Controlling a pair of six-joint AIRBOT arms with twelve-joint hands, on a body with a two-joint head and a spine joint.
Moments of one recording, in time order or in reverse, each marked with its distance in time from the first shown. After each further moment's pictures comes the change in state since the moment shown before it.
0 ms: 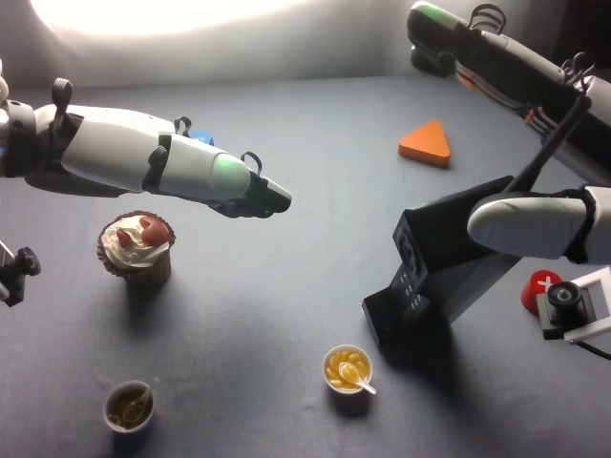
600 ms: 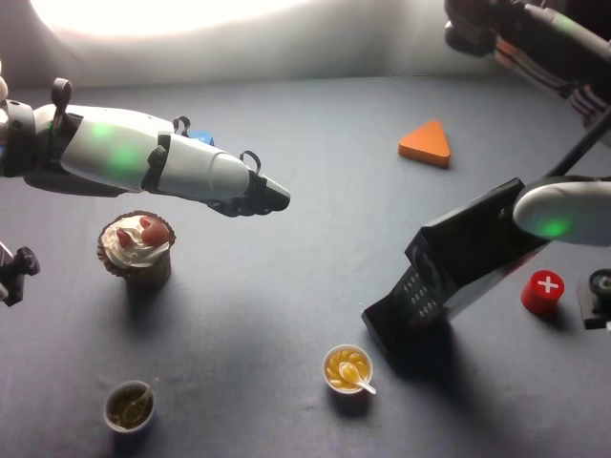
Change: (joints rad) left arm 0.000 0.000 0.003 0.001 0.001 0.000; right arm -0.006 0.105 -0.061 -0.006 0.006 0.003
